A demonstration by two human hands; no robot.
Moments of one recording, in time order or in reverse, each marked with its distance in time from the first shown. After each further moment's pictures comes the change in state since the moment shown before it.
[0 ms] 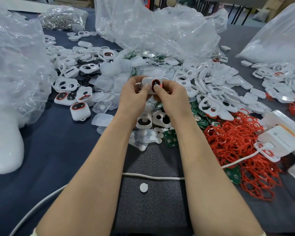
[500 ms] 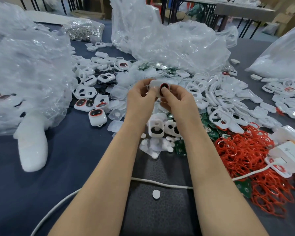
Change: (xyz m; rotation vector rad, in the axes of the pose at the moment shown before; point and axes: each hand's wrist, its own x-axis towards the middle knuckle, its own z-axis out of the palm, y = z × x) left_hand -0.013 0.027 -0.012 0.002 0.095 0.080; right_hand -0.007 -0.019 0.006 0.187 -0.072 -0.001
